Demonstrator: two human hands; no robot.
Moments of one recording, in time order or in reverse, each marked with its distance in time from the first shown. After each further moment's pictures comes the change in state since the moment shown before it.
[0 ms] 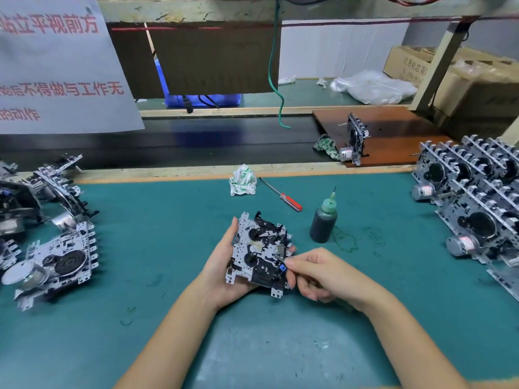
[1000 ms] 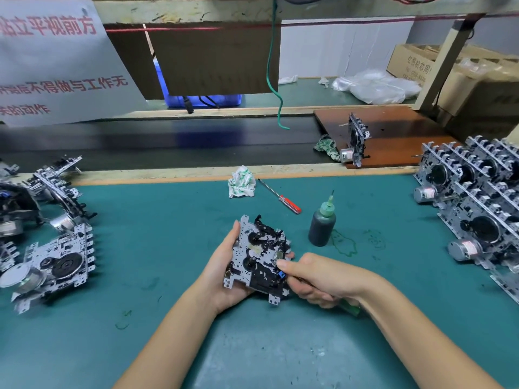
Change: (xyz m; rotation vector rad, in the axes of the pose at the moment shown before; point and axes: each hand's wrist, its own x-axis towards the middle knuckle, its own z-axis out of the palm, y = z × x) left_hand 0.002 0.000 0.006 0.021 0.064 0.009; right_hand 0.008 -0.010 -0.007 -0.131 -0.118 0.169
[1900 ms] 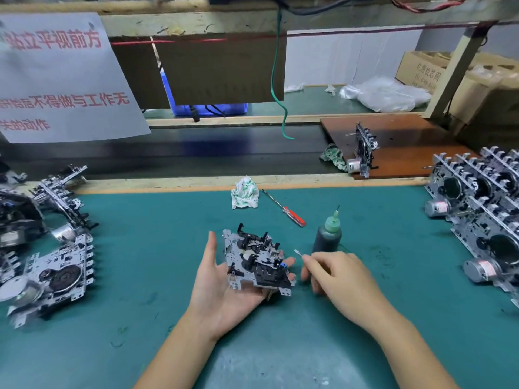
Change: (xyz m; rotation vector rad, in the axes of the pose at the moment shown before) left_hand -0.011 -0.002 0.008 -0.406 -0.116 0.135; right_hand 0.001 0.014 -0.009 -0.507 0.713 -0.190
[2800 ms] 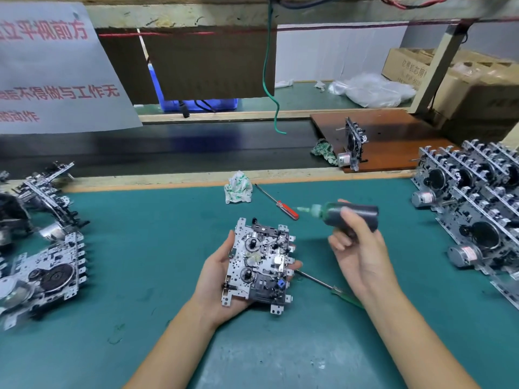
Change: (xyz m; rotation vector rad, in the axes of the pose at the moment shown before) left_hand 0.004 0.000 -0.001 0.191 -0.129 -0.147; right_hand 0.015 0.000 -0.010 1.634 0.376 0.093
